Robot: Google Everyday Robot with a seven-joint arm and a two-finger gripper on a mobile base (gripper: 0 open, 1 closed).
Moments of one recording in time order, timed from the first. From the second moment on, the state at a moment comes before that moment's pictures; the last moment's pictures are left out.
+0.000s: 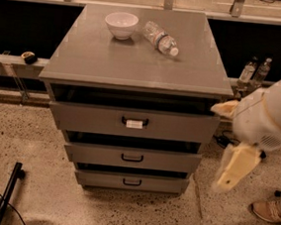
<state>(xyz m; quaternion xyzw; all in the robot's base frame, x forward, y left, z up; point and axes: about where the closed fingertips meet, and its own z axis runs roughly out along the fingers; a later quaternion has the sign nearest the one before) 0.419 -0.168 0.869 -0.66 0.73 0.06 0.20</state>
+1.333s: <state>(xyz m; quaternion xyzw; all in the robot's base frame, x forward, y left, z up) 0.424 -0.180 0.682 -0.60 0.71 0.20 0.32</state>
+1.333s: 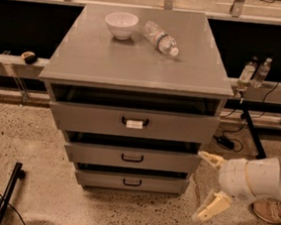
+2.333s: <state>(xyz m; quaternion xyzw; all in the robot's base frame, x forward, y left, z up) 0.439 -0.188 0.619 -0.60 0.69 0.21 0.36</state>
